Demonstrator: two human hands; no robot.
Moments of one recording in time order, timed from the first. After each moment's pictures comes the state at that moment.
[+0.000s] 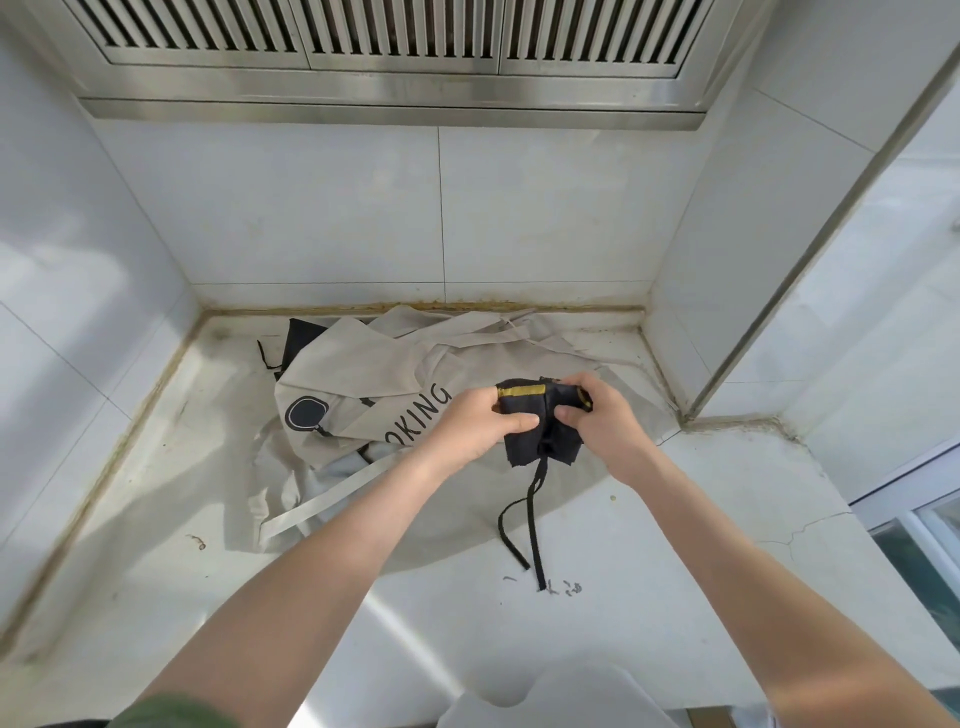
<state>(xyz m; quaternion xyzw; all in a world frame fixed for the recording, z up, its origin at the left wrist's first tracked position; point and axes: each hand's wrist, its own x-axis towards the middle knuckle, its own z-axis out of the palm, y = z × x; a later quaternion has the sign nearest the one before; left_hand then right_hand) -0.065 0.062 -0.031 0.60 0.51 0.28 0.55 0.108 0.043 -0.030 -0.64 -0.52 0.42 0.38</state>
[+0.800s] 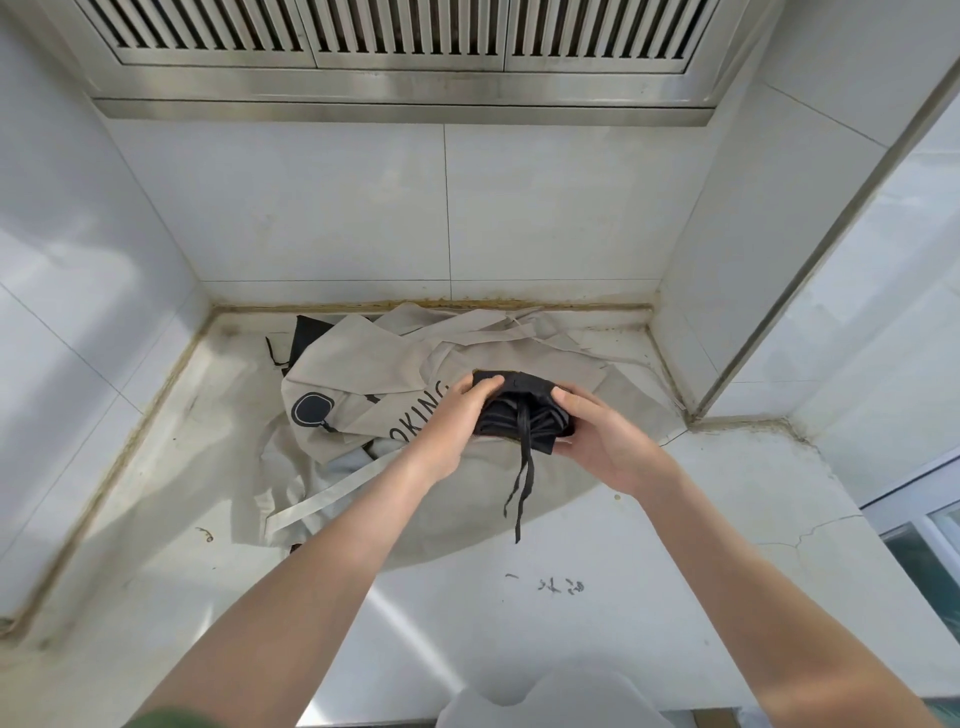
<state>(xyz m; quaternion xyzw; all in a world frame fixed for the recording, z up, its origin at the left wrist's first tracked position) -0.070 0.055 -0.019 0.43 0.51 0.40 0.63 0.109 0.033 -0.031 -0.42 -0.37 0.71 0.42</state>
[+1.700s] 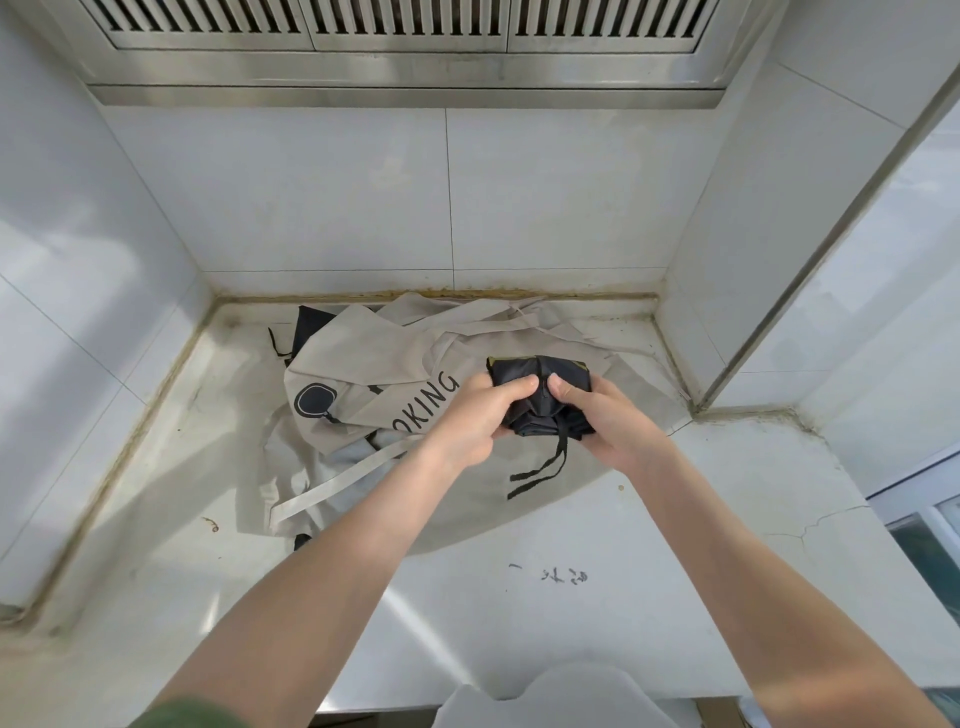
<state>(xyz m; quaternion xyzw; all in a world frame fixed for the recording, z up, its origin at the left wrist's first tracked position) -0.050 0.052 -0.013 0.38 0.50 0.38 0.68 0.100 0.038 -0.020 -0.45 -0.37 0.68 0.45</state>
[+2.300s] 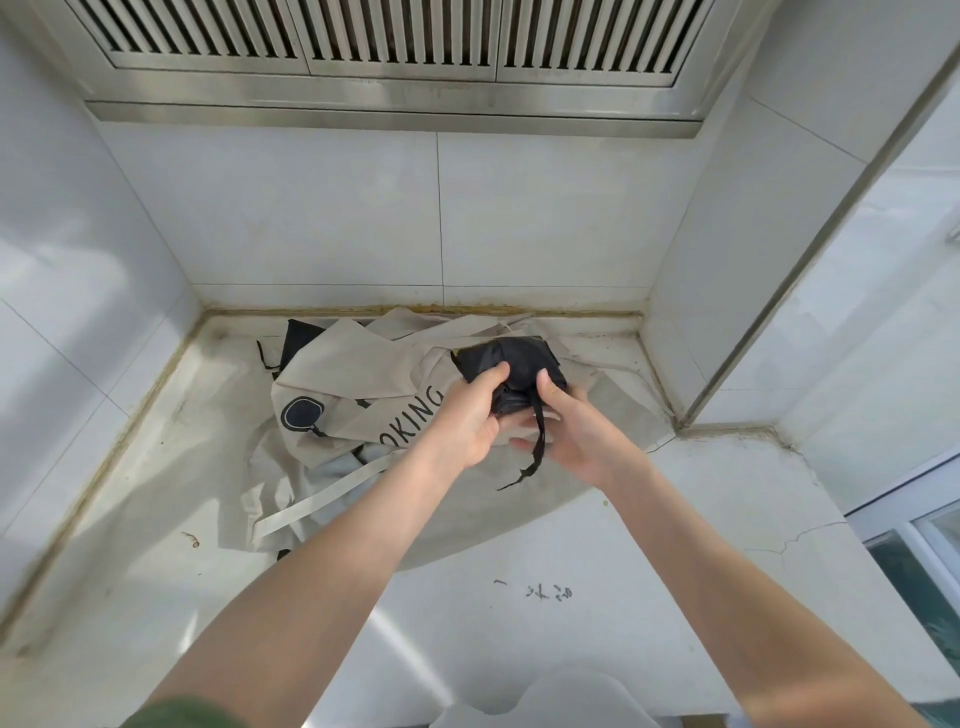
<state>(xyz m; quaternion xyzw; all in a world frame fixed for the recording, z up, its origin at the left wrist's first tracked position) -0.041 0.061 -0.001 0.24 0.44 0.46 0.73 0.089 0.035 -0.011 -0.49 -0.31 0.68 0.44</state>
